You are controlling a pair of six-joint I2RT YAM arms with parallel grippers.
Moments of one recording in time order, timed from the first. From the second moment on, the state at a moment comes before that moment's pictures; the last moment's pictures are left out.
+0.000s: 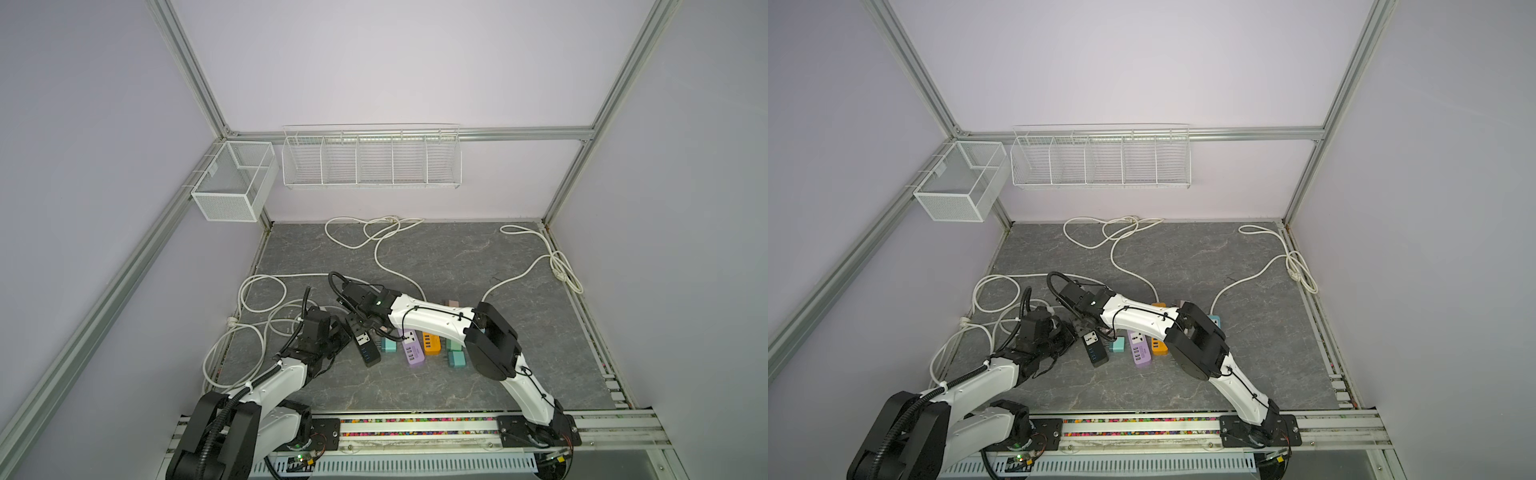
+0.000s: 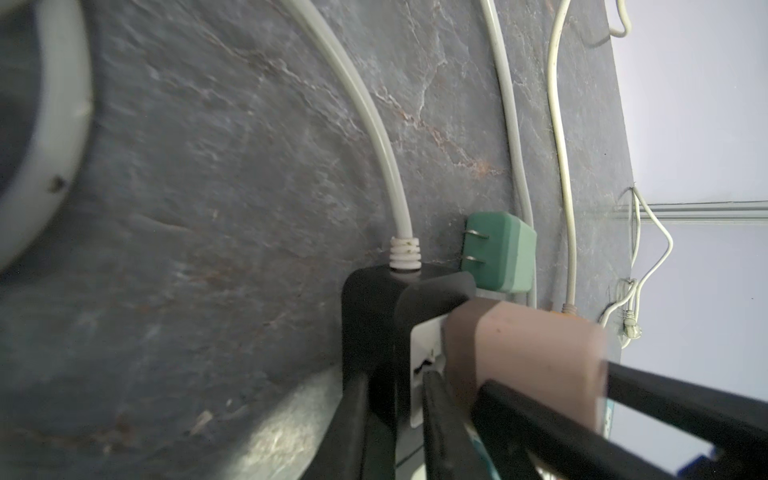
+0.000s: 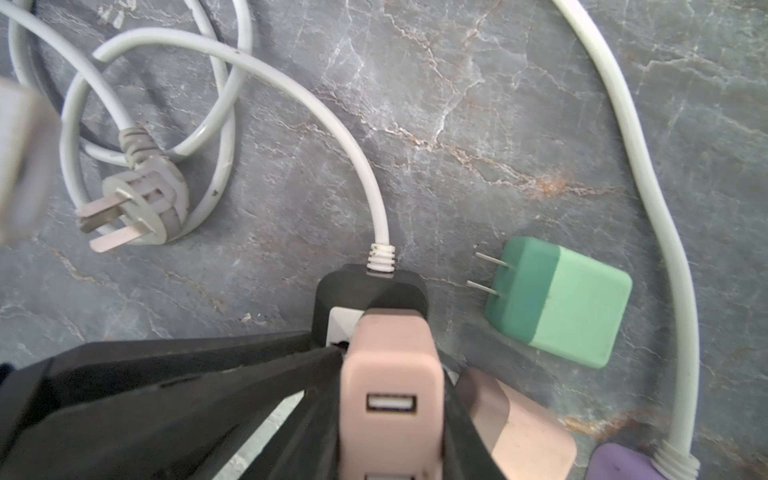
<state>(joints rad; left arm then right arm) -0.32 1.14 0.26 0.11 0.21 -0.98 1.10 2.26 1.88 -0.69 0.15 0.45</state>
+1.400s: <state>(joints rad) -0.32 1.14 0.23 0.18 0.21 -1.01 1.12 2.12 1.76 -0.65 0.21 0.44</state>
